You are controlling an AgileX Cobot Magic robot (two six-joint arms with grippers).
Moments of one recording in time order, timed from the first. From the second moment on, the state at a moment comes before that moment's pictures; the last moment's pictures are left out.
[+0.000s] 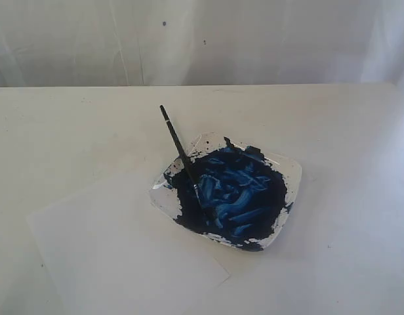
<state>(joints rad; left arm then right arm) -0.04 0.00 0.02 -0.04 0.40 0.10 0.14 0.01 0.00 -0.08 0.36 -0.03</state>
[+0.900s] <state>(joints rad) -0.04 0.00 0.02 -0.04 0.19 0.11 0.14 0.01 0.00 -0.08 0.36 -0.03</state>
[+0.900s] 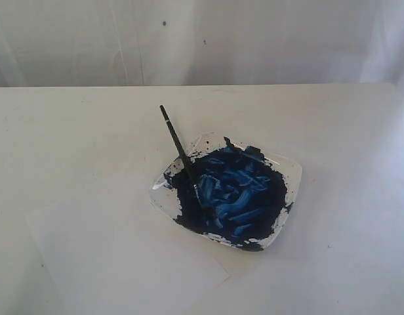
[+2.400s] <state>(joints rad) -0.04 0.95 -0.74 -0.08 0.00 0.03 0.14 0.00 0.00 -0.08 -0.22 0.35</state>
